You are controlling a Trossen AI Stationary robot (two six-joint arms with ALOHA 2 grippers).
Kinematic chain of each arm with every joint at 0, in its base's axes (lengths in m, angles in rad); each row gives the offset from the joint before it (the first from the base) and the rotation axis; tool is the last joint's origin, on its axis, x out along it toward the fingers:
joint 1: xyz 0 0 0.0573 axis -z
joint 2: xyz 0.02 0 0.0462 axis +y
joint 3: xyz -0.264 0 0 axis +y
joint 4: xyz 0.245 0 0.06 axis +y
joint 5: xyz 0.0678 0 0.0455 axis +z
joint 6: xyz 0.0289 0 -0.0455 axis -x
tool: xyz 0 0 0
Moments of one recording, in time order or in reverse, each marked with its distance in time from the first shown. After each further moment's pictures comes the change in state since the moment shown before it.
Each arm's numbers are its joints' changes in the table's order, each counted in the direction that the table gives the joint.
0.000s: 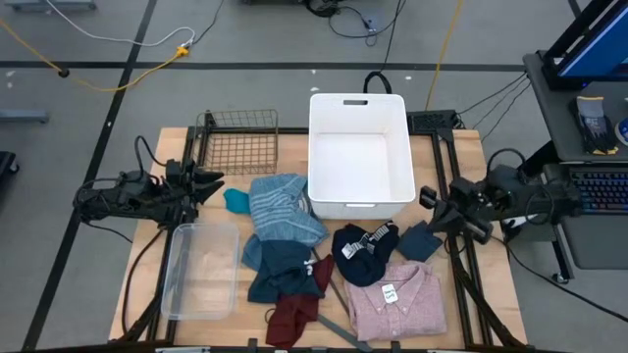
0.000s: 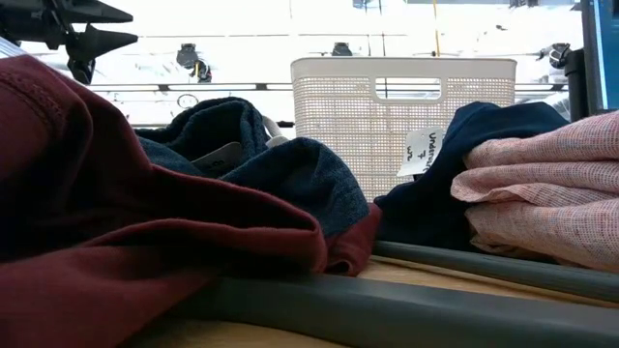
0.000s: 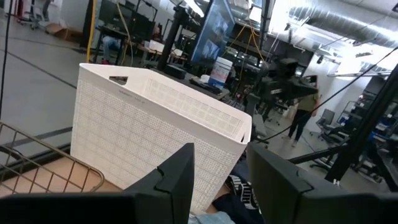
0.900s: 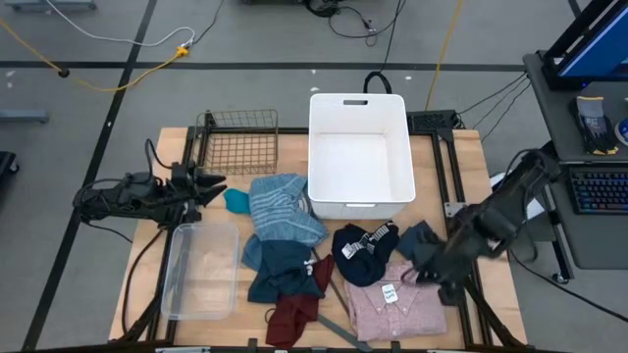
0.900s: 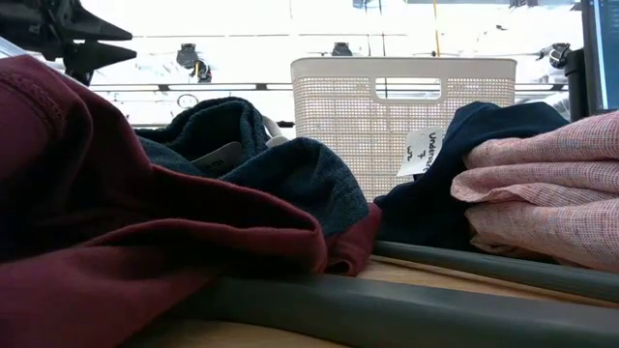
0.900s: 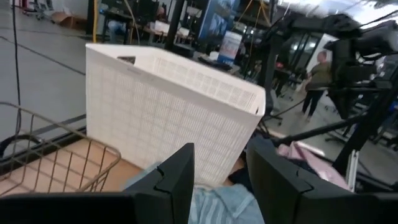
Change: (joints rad) left arm 0.000 0.000 0.000 0.118 0.000 -0.034; right arm -0.636 0.808 -0.732 1.166 -0.493 -0.168
